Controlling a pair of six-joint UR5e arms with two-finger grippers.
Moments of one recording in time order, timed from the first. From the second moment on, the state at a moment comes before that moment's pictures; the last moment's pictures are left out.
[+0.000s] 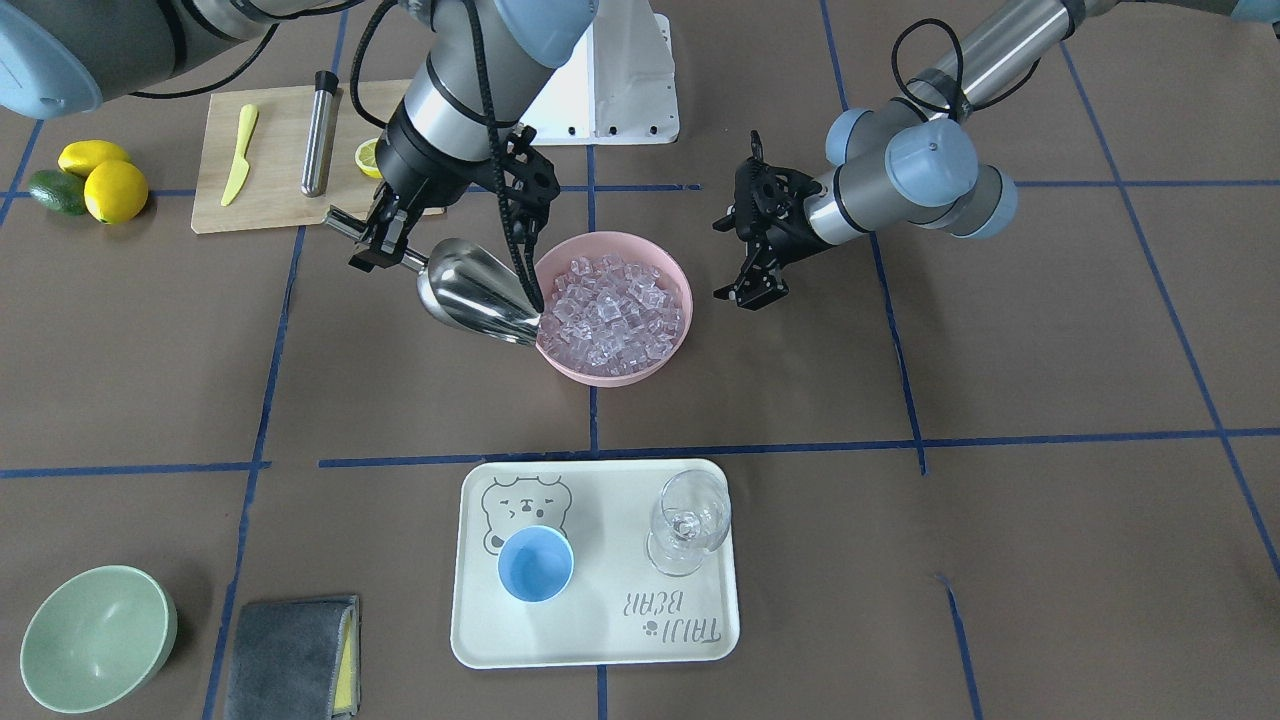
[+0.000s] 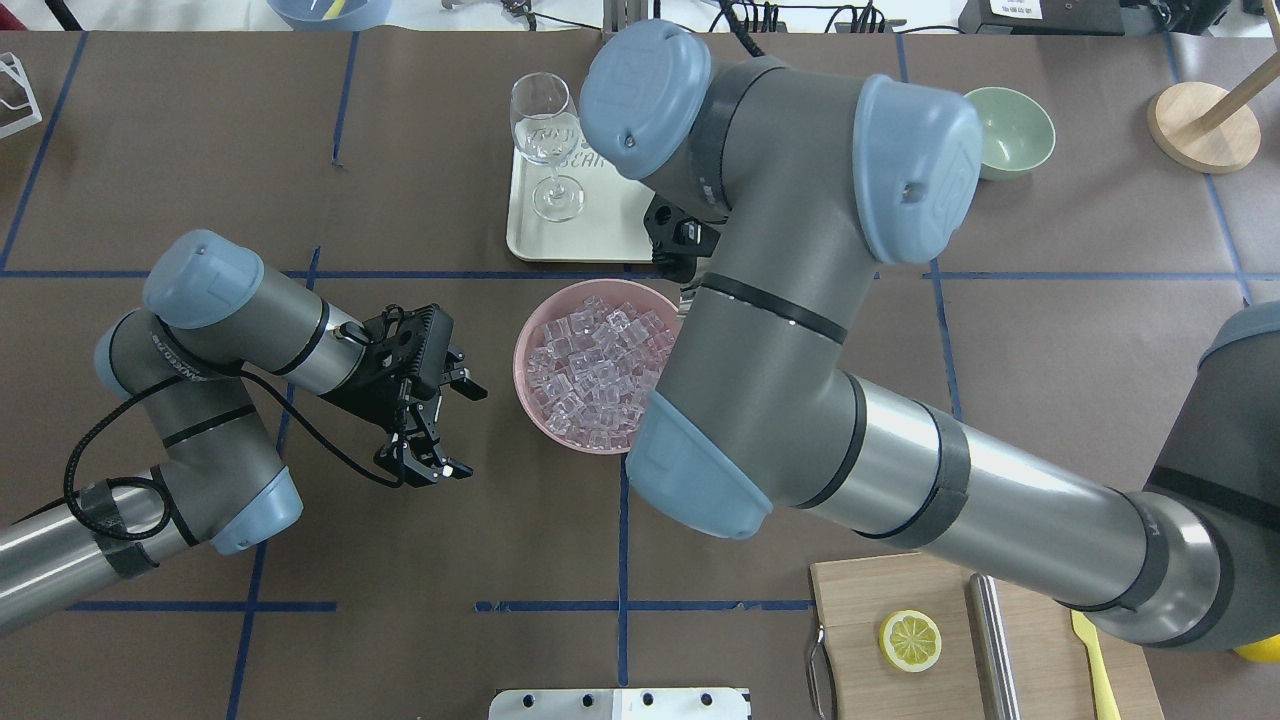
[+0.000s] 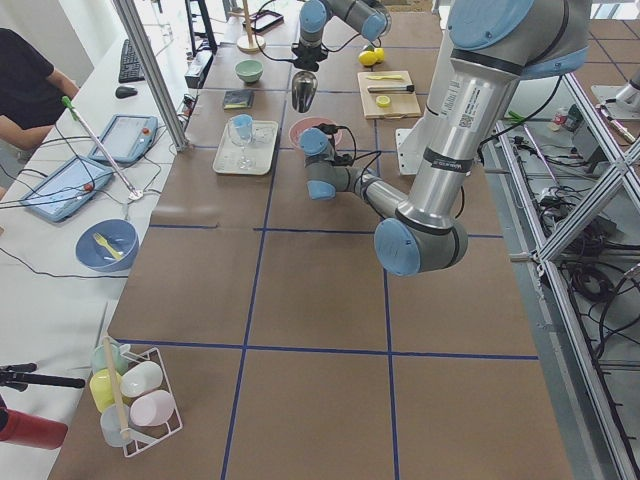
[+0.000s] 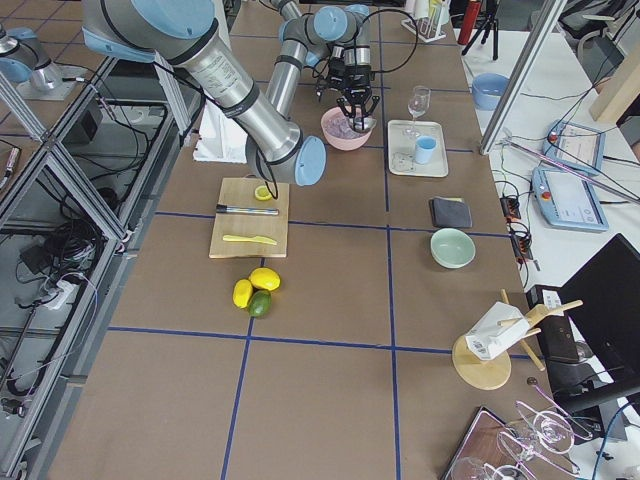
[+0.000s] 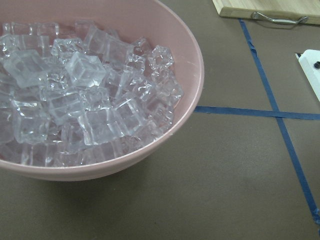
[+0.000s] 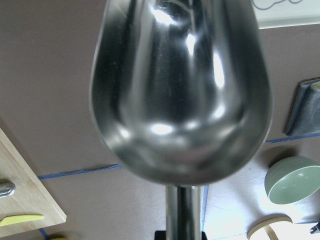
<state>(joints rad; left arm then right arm) -0.63 -1.97 -1.52 -2.52 -2.35 0.12 0.59 -0.60 1.76 -2.57 1.54 -0.44</state>
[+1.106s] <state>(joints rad) -0.62 -1.97 -1.49 -2.58 -2.35 0.12 0.50 -0.55 1.68 -2.65 1.42 -0.52</state>
